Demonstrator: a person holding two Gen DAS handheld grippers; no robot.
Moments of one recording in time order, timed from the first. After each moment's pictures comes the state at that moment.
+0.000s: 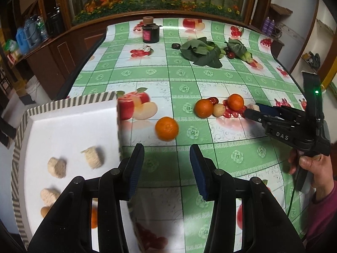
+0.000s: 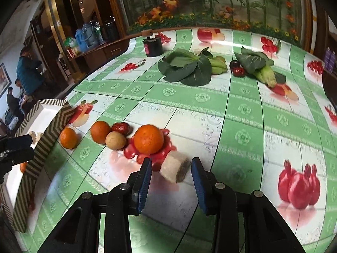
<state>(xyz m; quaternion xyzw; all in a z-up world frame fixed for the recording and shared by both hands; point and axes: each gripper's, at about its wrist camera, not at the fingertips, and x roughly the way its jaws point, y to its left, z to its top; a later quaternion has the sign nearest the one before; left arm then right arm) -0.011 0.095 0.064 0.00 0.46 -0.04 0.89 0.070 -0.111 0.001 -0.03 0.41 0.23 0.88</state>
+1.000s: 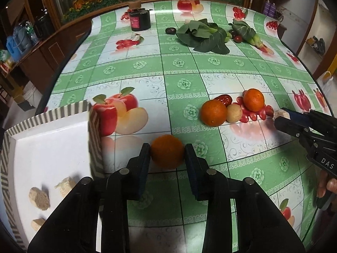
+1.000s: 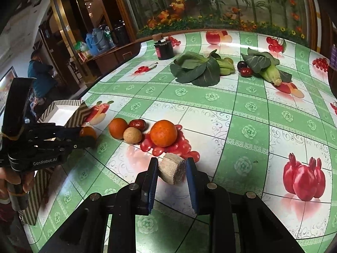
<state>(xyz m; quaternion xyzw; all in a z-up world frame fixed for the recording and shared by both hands) 0.039 0.081 0.026 0.04 0.49 -0.04 0.87 0.053 -0.118 0.008 0.00 0.40 0.27 0.87</state>
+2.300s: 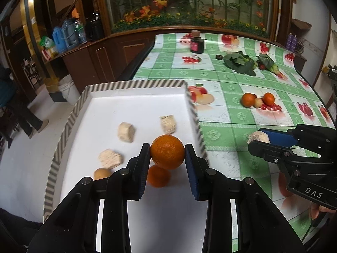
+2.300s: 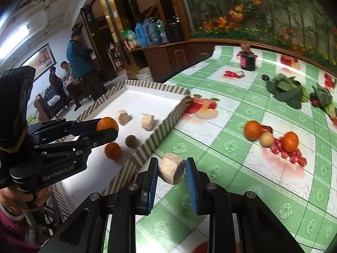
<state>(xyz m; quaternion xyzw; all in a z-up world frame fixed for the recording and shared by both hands) -0.102 0.166 0.068 0.00 0.40 0.07 0.91 -0.049 0.022 0.038 -0.05 0.37 0.39 0.84</state>
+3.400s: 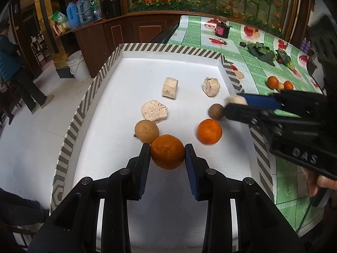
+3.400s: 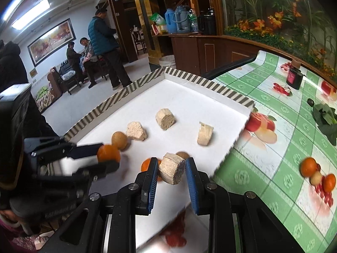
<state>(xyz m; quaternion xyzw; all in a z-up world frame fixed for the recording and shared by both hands) -0.142 0.225 0.035 -0.04 0.45 0.10 0.89 -0.053 0.125 0.031 -0.12 0.37 0.45 0.80</state>
